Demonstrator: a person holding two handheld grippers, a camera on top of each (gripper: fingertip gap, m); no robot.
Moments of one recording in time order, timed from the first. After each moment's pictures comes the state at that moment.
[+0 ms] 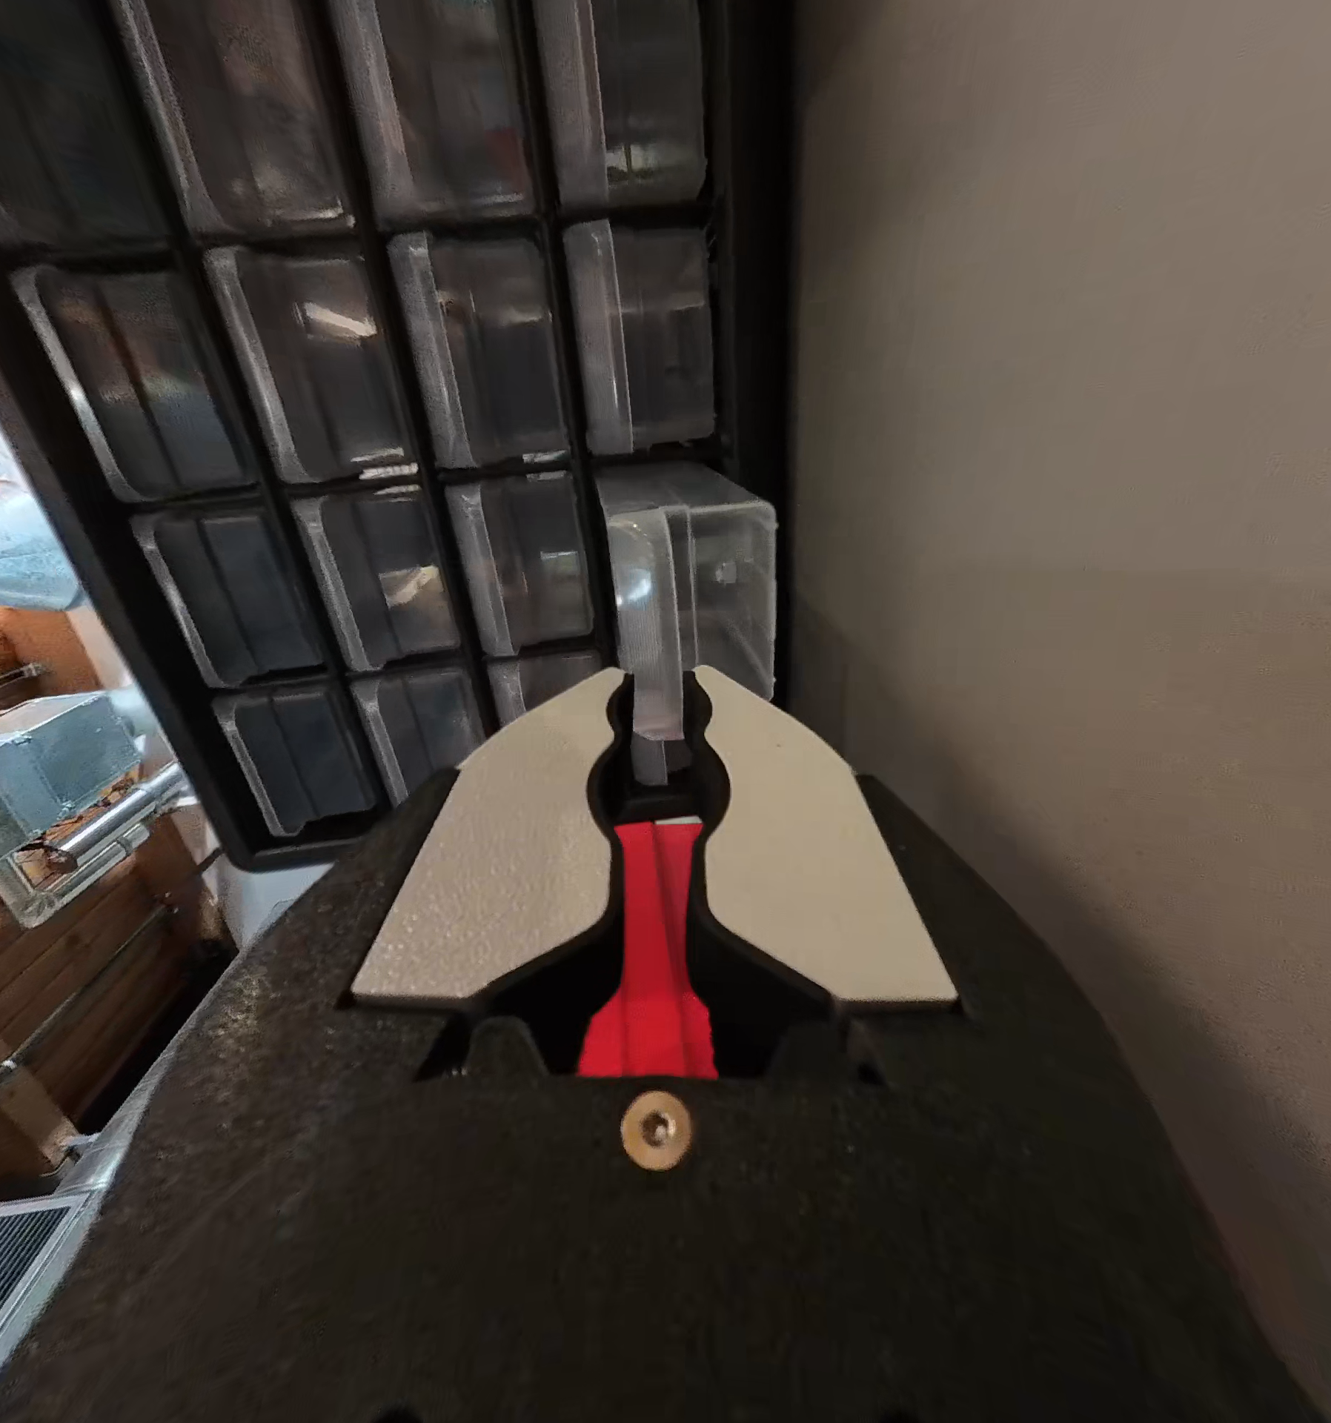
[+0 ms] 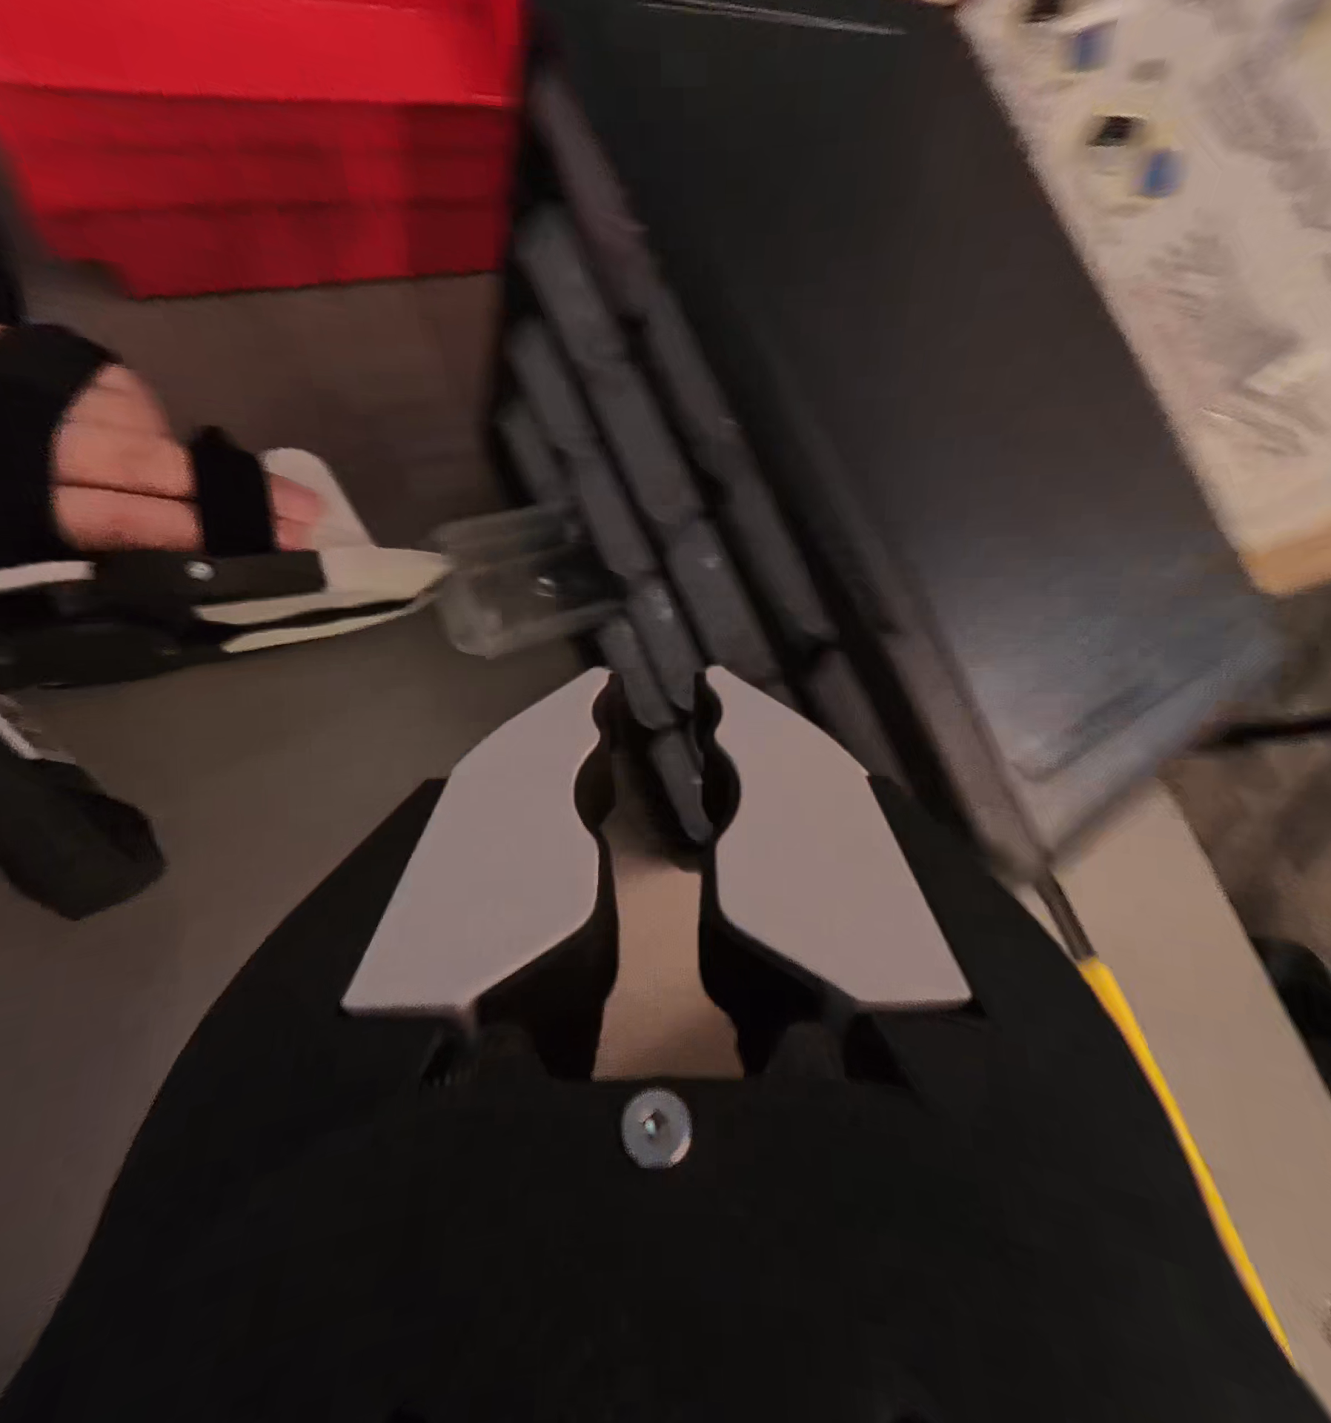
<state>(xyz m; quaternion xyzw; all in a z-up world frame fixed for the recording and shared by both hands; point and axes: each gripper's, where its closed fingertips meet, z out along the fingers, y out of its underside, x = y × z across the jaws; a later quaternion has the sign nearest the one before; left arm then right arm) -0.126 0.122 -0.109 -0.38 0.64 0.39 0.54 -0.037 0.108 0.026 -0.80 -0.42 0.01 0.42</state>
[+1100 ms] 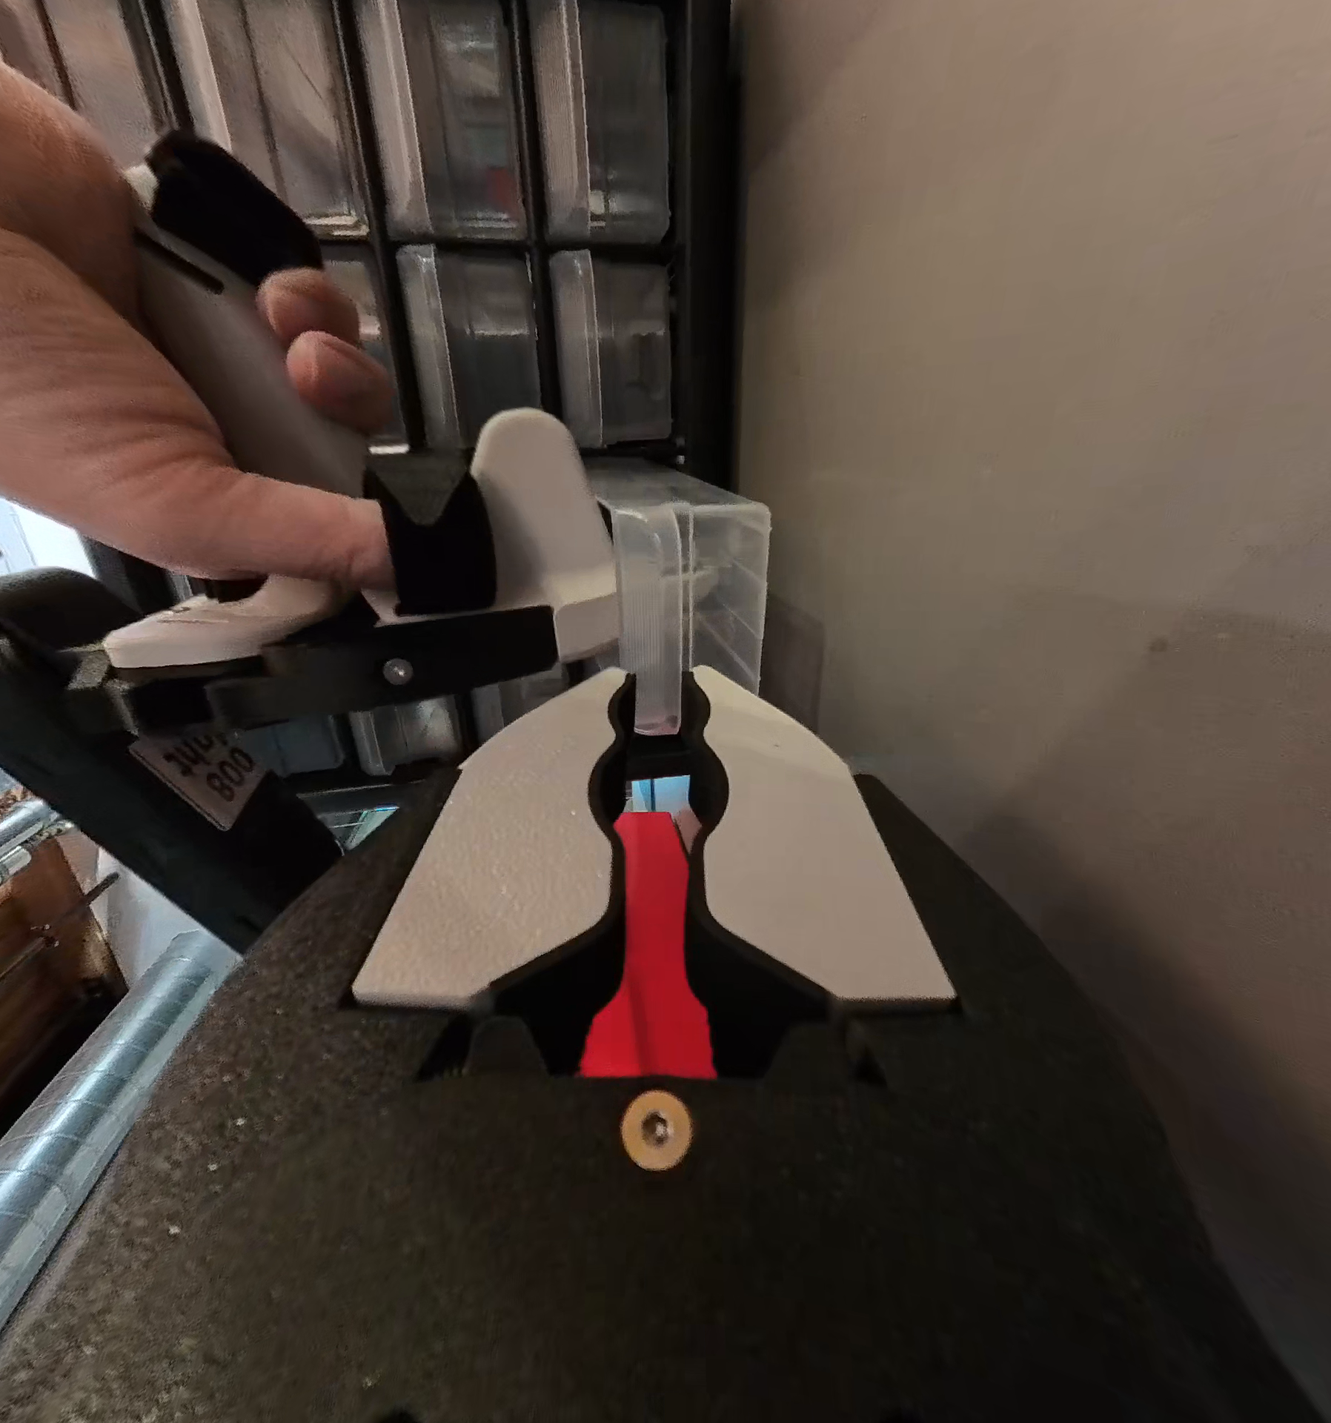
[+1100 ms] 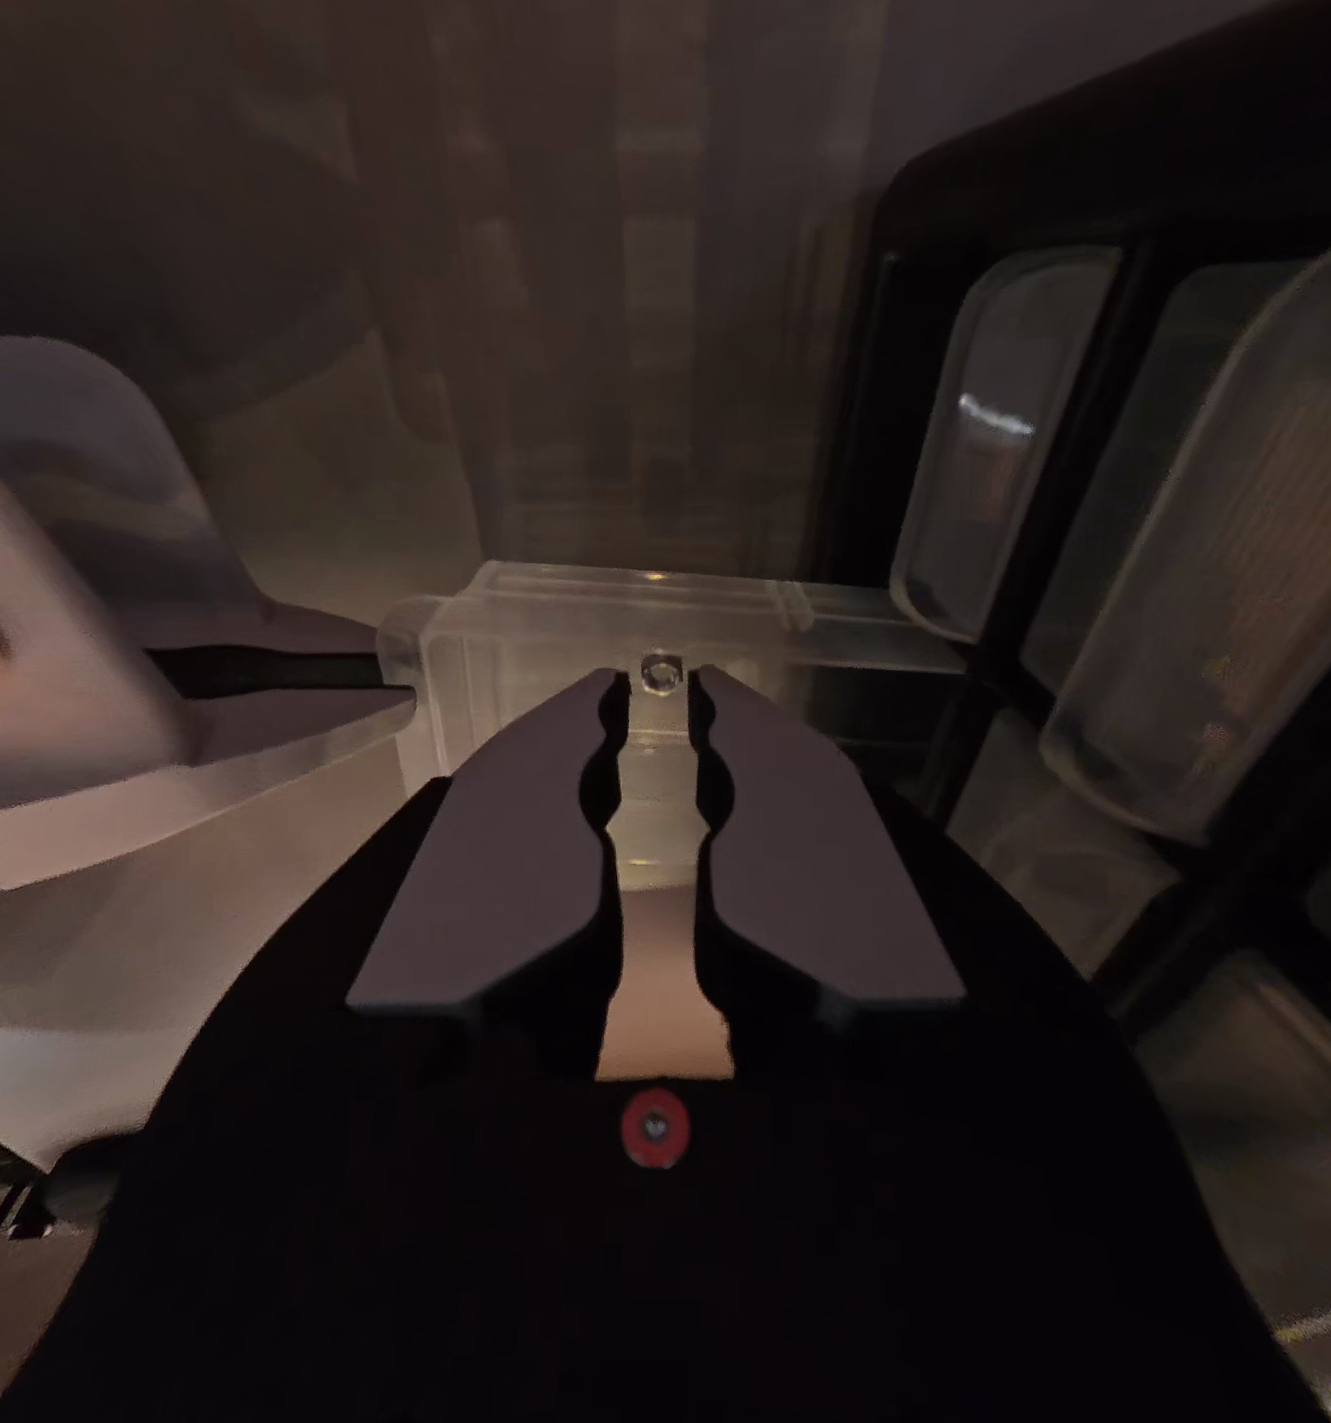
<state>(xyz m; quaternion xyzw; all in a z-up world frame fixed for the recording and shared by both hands) -0.138 0.093 -0.114 -0.41 0.65 0.34 0.54 -0.118 0.137 -0.138 -0.79 -0.61 -0.05 0.03</state>
